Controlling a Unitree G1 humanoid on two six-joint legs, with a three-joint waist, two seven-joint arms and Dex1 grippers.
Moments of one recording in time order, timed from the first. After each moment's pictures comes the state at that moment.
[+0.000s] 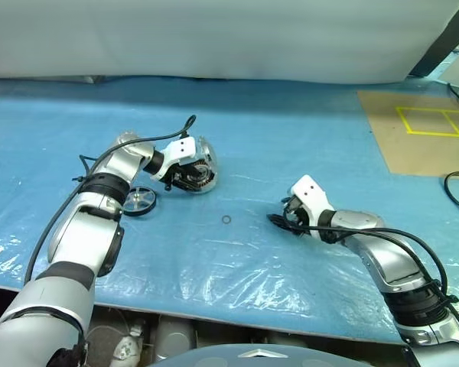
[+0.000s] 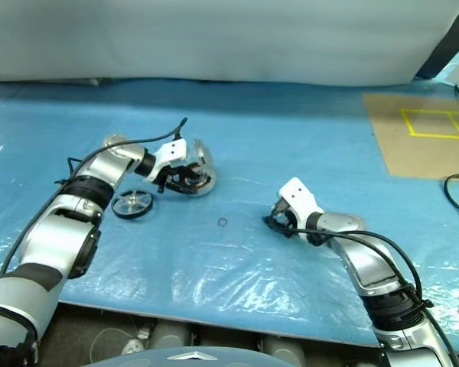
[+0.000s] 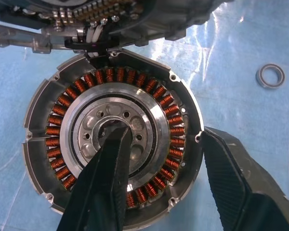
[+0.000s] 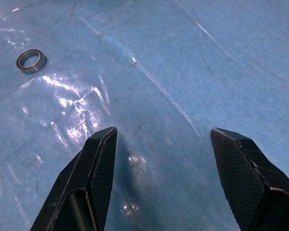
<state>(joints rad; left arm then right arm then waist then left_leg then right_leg) -0.99 0.43 -0.22 0.88 0.19 0.12 -1.37 -0.23 -0.58 0.16 -0.34 0.20 0.86 0.62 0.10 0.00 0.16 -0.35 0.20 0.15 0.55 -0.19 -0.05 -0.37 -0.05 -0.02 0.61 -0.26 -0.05</state>
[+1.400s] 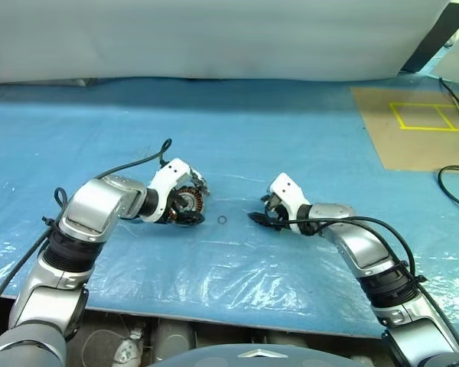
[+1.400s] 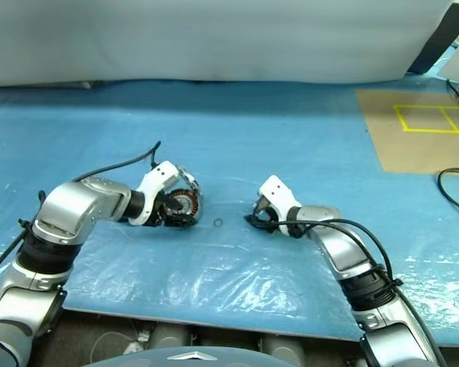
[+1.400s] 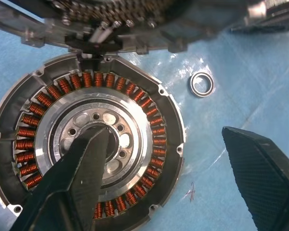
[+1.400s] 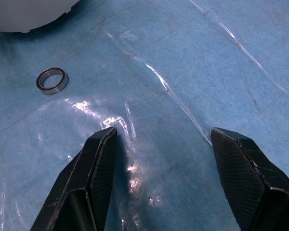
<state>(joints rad) -0.60 0.56 -0.16 -0.26 -0.31 1.46 -0.85 -0.34 -0.50 0.27 -0.17 0.16 0.75 0.68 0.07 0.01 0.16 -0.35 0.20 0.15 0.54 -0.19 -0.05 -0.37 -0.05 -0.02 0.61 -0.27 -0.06</state>
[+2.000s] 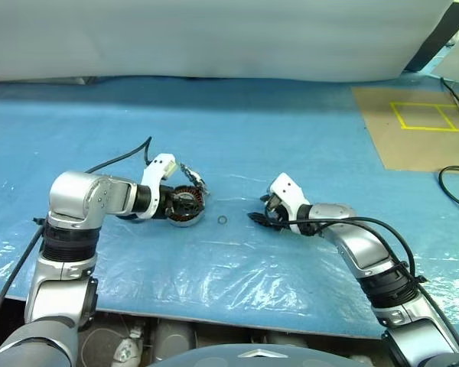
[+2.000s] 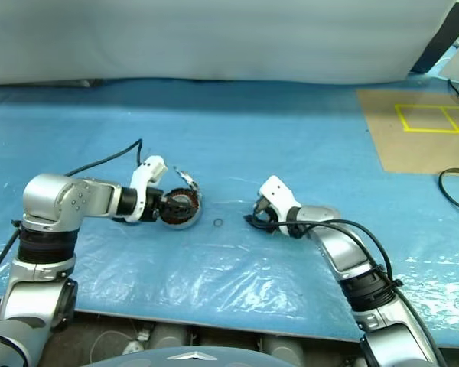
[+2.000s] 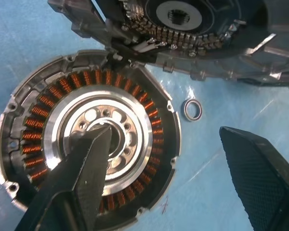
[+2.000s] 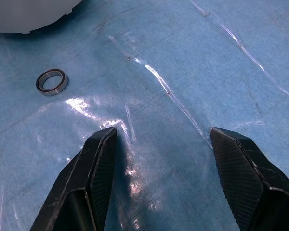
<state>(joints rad) -0.62 0.45 0.08 -0.14 -0.50 1.61 -0.67 -0.34 -0.50 0.27 -0.16 0.15 0.73 0.68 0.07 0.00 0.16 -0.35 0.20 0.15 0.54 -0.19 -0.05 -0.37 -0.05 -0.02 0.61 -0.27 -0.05</state>
